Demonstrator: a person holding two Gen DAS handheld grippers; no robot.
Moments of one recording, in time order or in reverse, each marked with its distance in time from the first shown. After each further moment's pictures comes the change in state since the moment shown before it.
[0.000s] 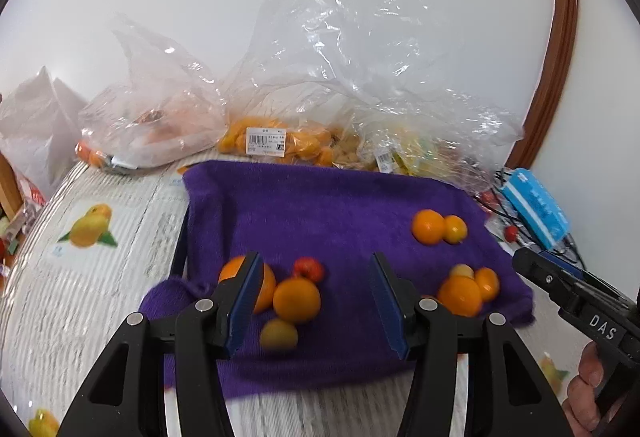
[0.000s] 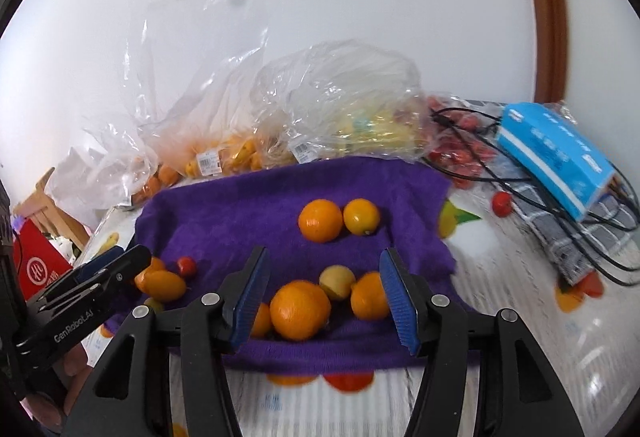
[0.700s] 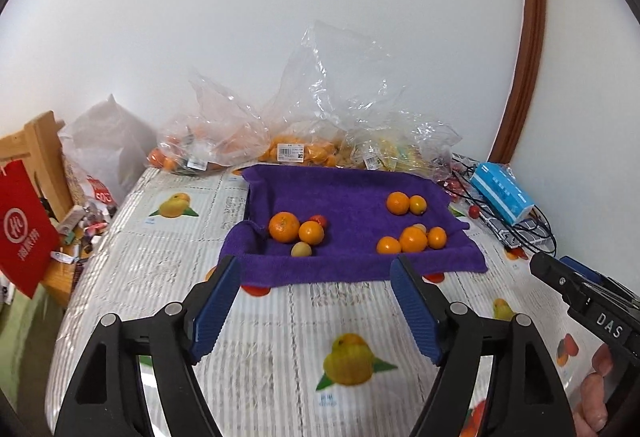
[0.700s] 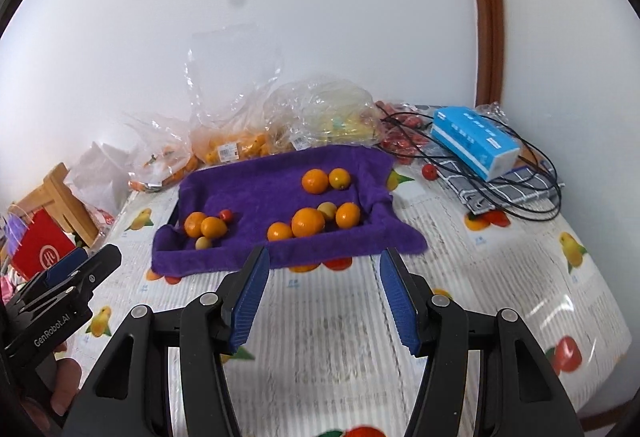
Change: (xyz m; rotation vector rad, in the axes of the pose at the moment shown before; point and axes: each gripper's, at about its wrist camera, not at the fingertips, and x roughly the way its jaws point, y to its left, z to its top) left arm -0.159 -0.017 -0.037 0.044 -0.053 0.088; right arm -0.157 0.022 -0.047 0.024 -0.013 -0.084
